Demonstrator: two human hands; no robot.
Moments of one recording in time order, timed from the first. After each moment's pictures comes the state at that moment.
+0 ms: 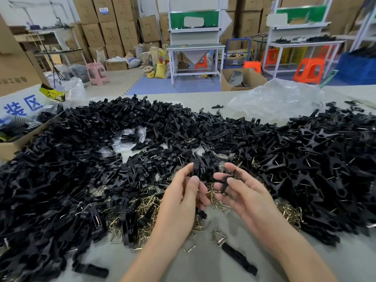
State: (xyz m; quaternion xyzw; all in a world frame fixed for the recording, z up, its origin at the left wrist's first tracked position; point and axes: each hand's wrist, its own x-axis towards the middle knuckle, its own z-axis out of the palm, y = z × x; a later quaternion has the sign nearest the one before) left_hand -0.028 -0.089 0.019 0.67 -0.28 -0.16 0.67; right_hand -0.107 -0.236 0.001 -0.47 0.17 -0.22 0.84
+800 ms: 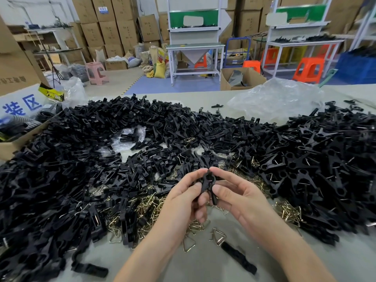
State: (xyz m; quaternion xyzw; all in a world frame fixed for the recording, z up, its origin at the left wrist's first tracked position) left_hand -0.033 -0.089 0.033 0.54 -0.18 -0.35 0.74; right_hand -0.112 -0.225 0.009 -0.55 0.12 -0.17 0.81
